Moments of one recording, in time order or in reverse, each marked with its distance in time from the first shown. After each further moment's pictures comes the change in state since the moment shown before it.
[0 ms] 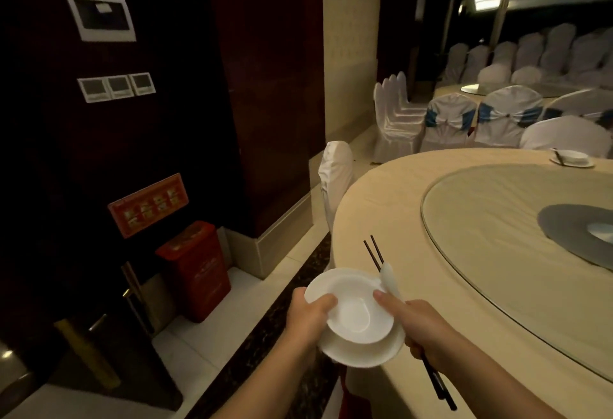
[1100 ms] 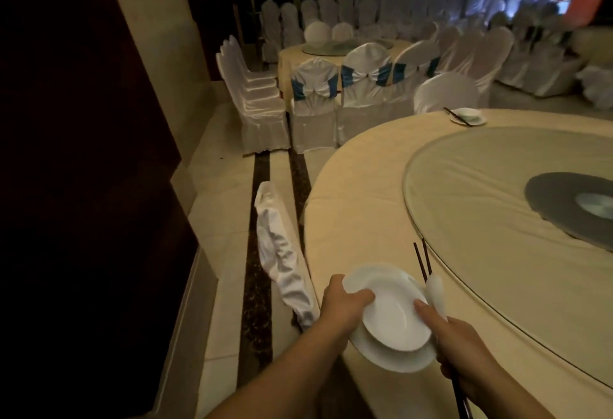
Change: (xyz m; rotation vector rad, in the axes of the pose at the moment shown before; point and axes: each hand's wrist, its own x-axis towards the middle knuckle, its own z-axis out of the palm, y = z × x) left_hand 0.605 0.189 0.155 0.398 -0.764 0.050; right_hand 0.475 -0.196 0.033 0.487 0.712 0.222
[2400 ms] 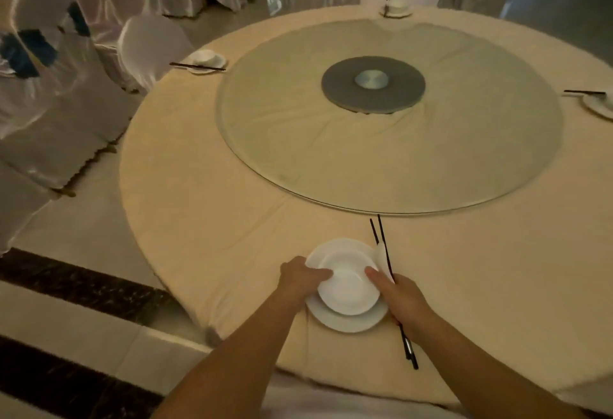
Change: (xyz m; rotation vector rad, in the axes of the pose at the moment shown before) left_hand 0.385 0.068 0.018 0.829 -0.916 0.015; right_hand 0.227 -0.052 0.174 0.560 0.885 0.148
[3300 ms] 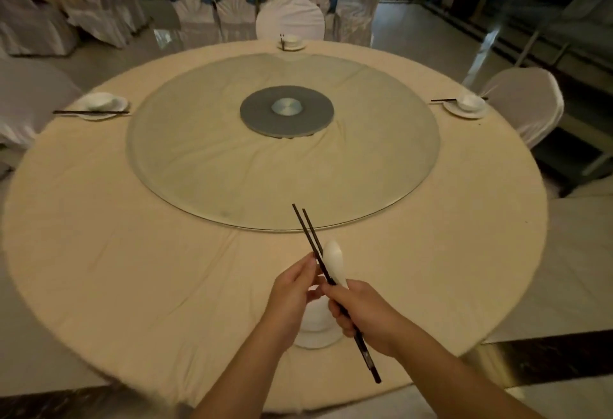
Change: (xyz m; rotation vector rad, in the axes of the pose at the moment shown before) left_hand -0.038 0.027 -0.004 -0.370 -0.494 0.451; right_hand -0.076 -0.055 0.031 0.171 -0.135 -0.068
